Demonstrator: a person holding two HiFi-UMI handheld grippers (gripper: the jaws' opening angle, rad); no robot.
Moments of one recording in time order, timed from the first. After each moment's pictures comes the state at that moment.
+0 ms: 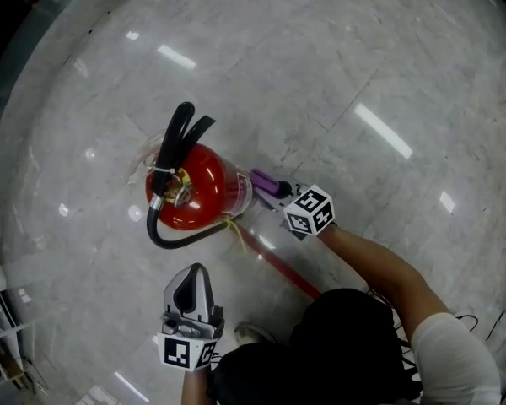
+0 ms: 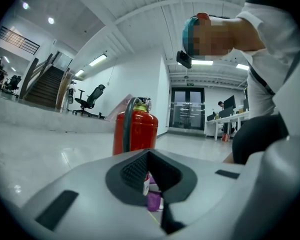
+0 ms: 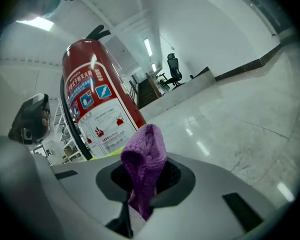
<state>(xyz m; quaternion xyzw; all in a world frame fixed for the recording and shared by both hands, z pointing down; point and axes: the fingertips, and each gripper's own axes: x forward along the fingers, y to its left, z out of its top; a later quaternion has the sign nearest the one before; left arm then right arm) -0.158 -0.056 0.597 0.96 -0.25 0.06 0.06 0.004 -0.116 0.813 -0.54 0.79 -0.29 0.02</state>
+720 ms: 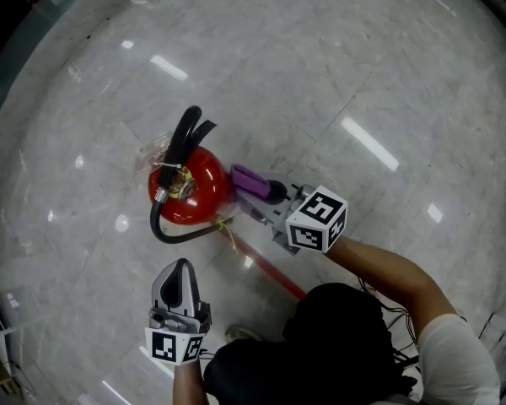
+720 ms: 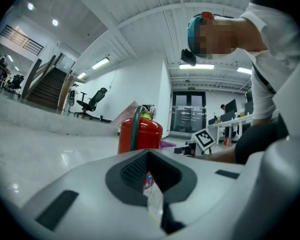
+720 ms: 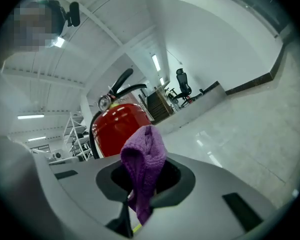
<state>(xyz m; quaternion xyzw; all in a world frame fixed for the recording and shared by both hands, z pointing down) -0.168 -0.068 0.585 0.96 -0.26 0.04 0.07 -0.001 -0.109 0.629 -0.51 0.82 -0.24 0.10</state>
